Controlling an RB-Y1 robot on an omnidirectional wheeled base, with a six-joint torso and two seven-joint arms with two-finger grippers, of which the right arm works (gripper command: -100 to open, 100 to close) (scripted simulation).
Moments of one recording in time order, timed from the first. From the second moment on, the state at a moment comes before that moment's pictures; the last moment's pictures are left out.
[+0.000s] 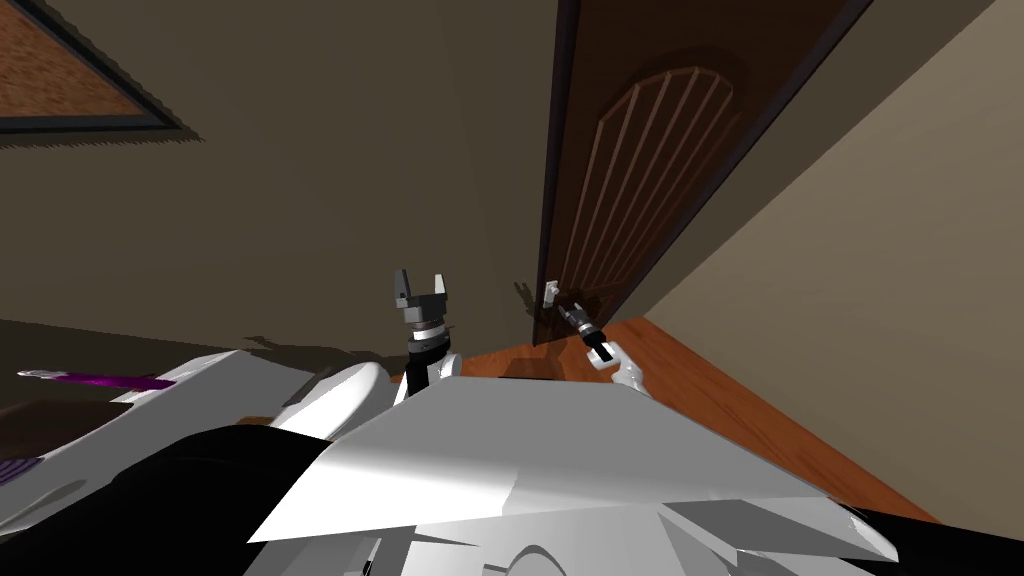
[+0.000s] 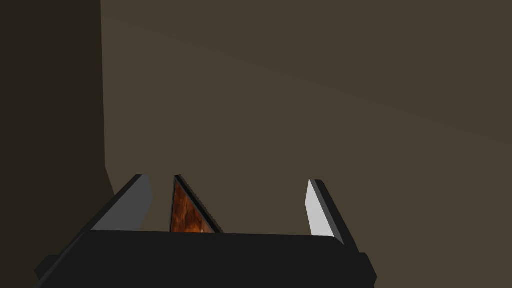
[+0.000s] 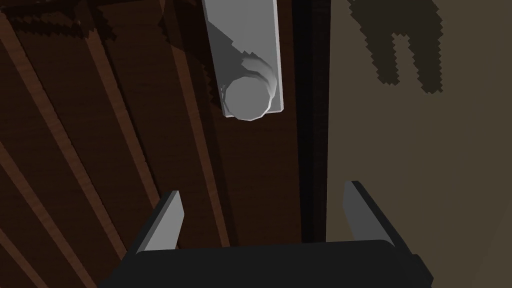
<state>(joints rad) 0.00 -0.27 -0.02 -1.24 0.54 -0.48 0.75</state>
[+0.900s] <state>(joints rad) -0.06 -0.21 -0.14 -1.16 0.53 -0.45 0.86</state>
